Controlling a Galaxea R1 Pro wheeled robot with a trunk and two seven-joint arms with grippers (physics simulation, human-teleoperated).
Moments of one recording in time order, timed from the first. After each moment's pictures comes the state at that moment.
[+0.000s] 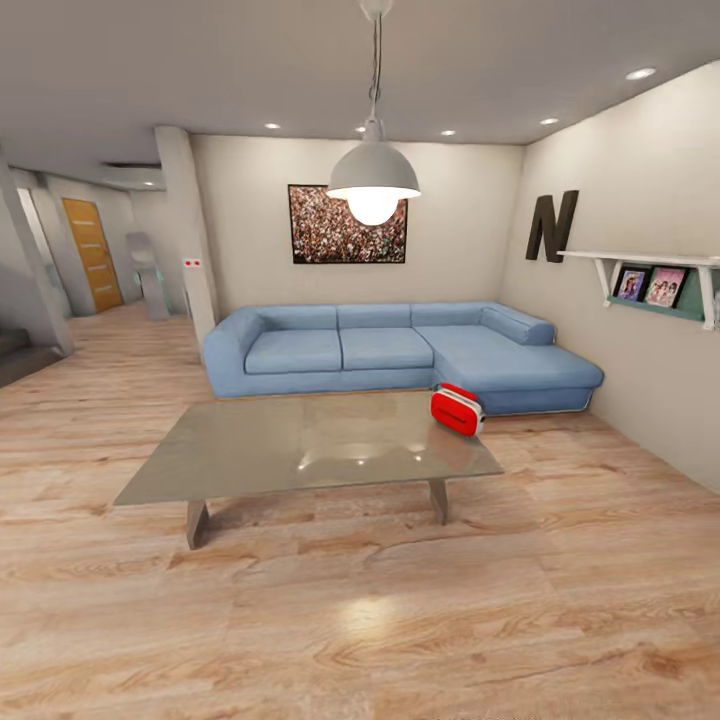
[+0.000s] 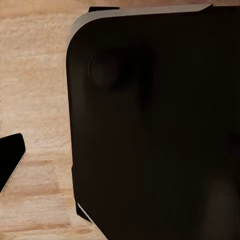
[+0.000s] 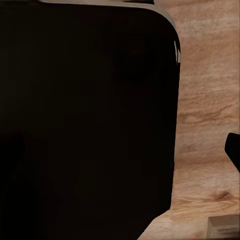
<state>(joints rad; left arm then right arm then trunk) 0.00 0.00 0.01 -0.04 0.00 -0.01 -0.01 0.00 0.00 -0.01 0.00 -0.01 -0.03 0.01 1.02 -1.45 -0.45</state>
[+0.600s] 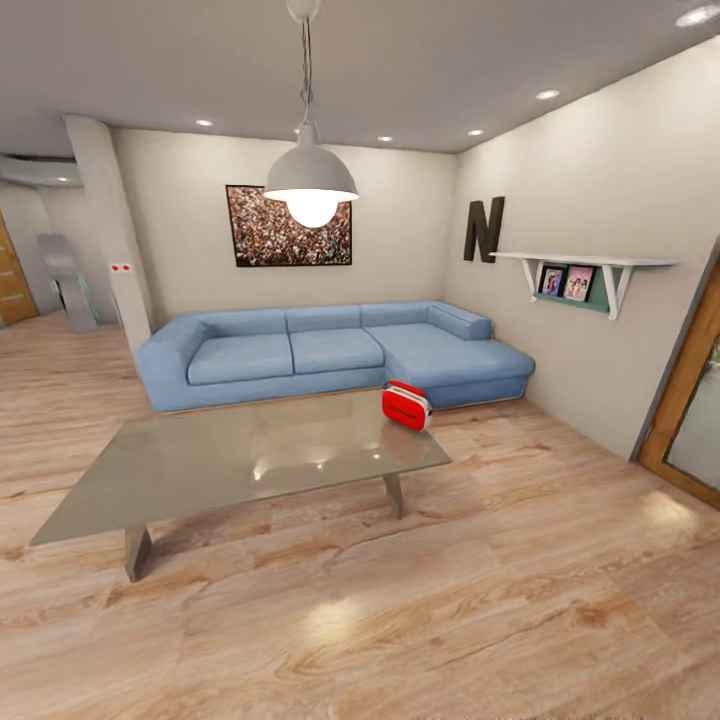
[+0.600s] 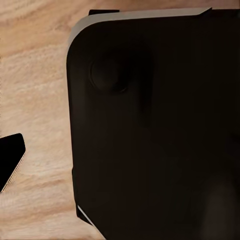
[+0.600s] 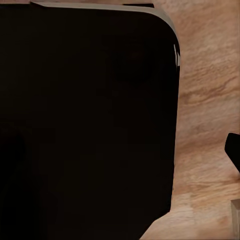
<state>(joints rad) 0.00 0.00 0.01 -0.04 0.00 -0.01 -0.01 0.00 0.00 -0.01 0.00 -0.01 -0.03 0.01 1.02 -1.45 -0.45</state>
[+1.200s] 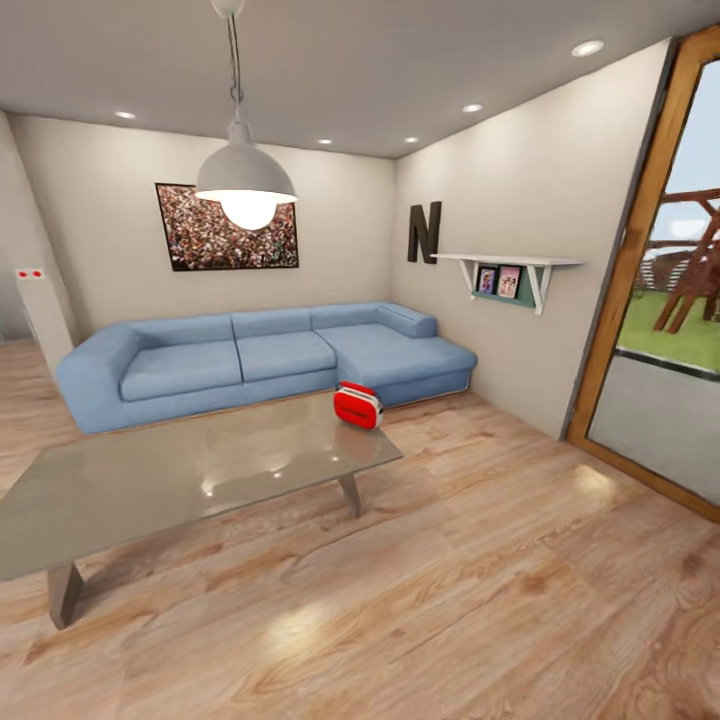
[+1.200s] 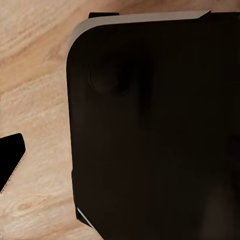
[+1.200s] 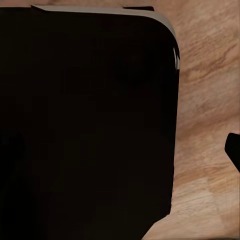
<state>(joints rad) 0.00 0.00 0.01 -0.04 0.00 -0.01 -0.01 0.00 0.00 -0.01 0.00 -0.01 -0.03 0.01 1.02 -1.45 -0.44</state>
